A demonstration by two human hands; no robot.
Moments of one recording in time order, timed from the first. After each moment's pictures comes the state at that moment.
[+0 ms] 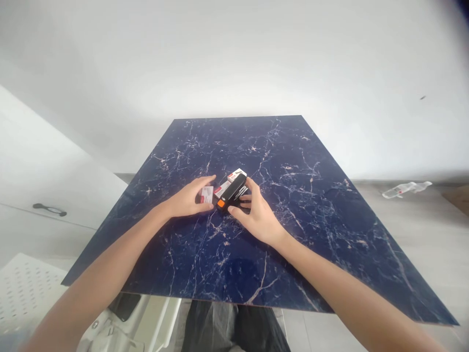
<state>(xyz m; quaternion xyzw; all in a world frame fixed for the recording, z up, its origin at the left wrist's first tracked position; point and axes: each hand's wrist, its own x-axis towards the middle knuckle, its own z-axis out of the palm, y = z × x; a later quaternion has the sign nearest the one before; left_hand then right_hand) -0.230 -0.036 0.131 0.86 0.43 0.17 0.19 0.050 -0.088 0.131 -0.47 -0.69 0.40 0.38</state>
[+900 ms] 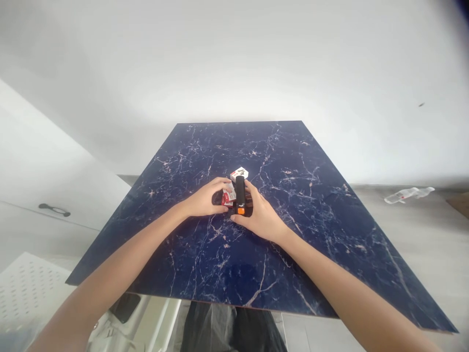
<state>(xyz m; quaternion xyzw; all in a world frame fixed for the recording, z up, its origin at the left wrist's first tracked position) -0.175 -0.029 0.140 0.86 0.38 0.22 0.26 0.064 -0.074 0.131 -0.43 -0.76 0.36 0.34</state>
